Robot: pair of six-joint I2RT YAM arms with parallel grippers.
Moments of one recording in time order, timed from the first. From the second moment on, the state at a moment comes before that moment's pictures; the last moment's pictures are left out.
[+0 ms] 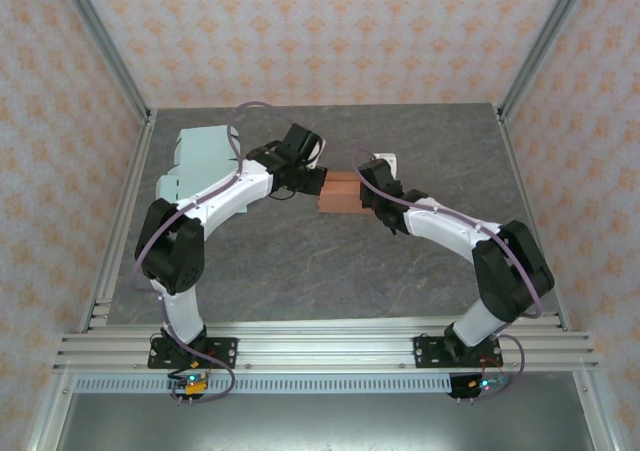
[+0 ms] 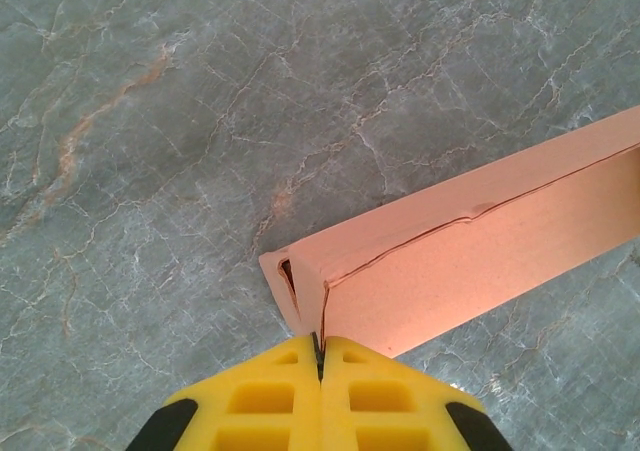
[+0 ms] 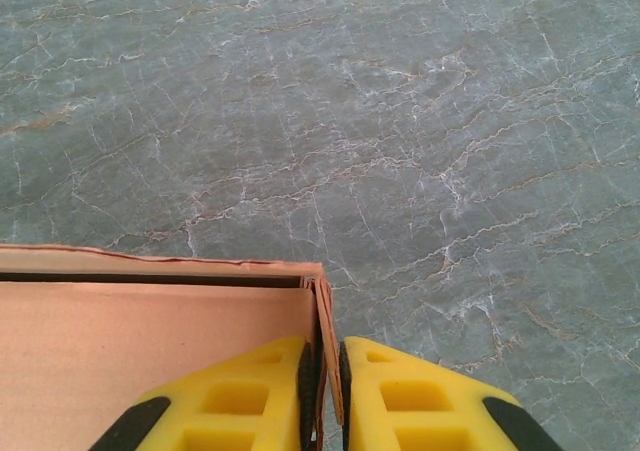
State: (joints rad) left arm -0.53 1.84 1.51 -0.65 0.06 -0.28; right arm 0.58 1.59 0.99 -0.23 0.42 0.42
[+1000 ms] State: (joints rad) left arm -0.52 1.86 1.51 -0.64 0.08 -0.36; right arm 0.58 1.60 1.01 -0.24 0.42 0.42
